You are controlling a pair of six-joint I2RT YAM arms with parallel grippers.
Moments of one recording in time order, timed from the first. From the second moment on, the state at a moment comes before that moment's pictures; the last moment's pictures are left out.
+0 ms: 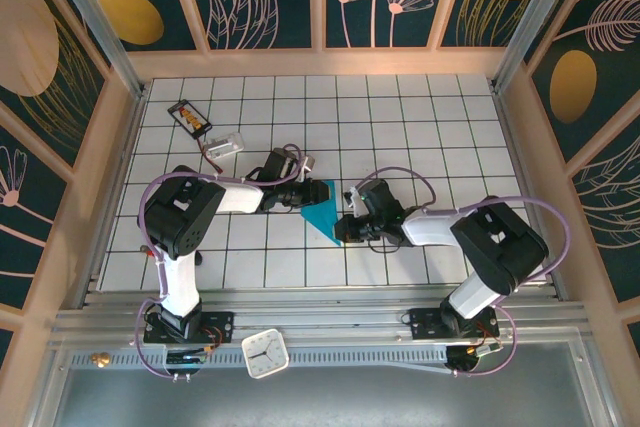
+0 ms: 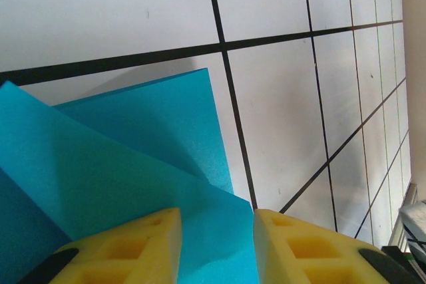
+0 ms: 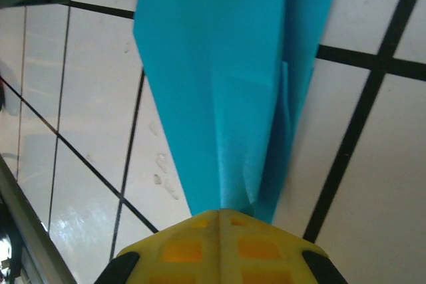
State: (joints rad) left arm -0.57 1.94 0.93 0.23 0.53 -0.72; right arm 0.69 1.59 0.56 0.14 -0.45 0.60
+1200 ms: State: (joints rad) left arm -0.67 1.70 0.77 0.25 0.56 -0.91; right arm 0.68 1.58 0.49 0.26 -0.45 0.65
